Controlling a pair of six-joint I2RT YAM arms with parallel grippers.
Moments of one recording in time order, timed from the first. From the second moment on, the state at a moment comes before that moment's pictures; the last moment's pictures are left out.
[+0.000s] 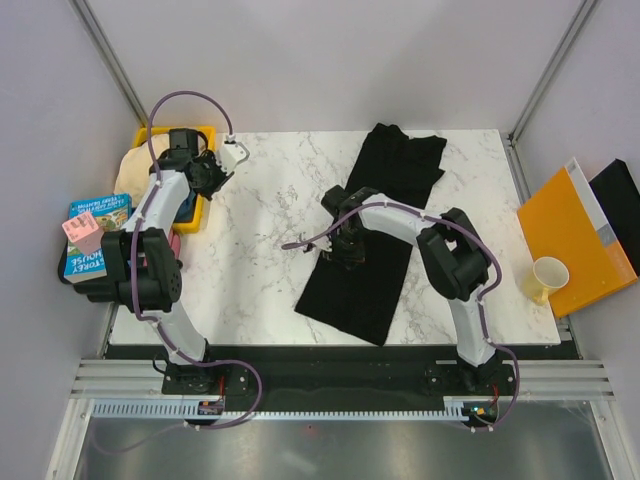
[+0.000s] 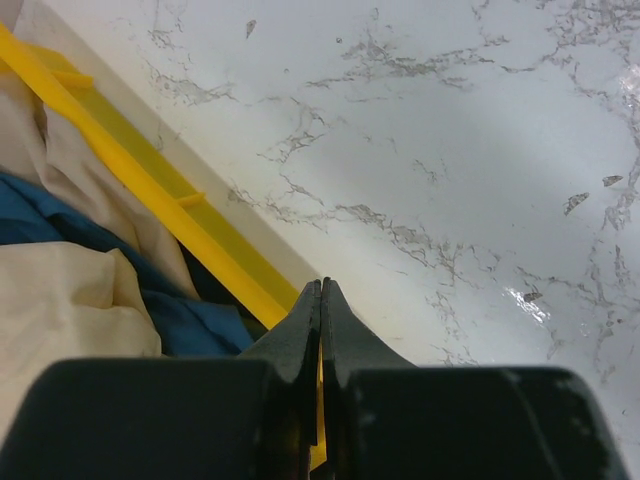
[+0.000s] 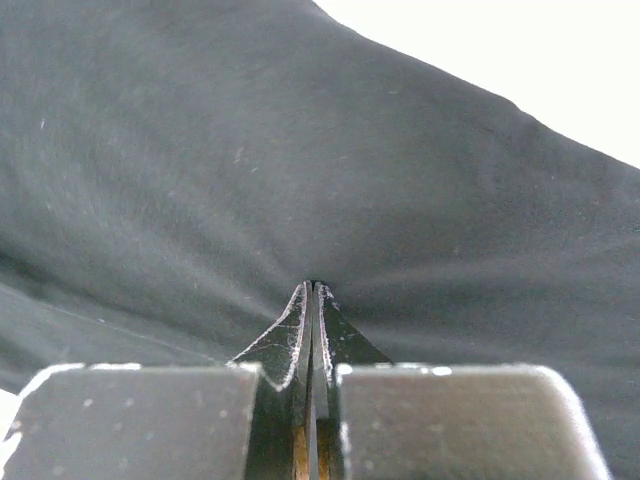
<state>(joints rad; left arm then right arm) 0.05 1.79 1.49 -0.60 0.28 0.89 0.69 2.12 1.60 -0.92 -0.29 -0.88</state>
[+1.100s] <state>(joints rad) -0.07 1.84 1.57 -0.60 0.32 0.99 0.33 2.49 2.14 -0.58 0.27 -0.59</state>
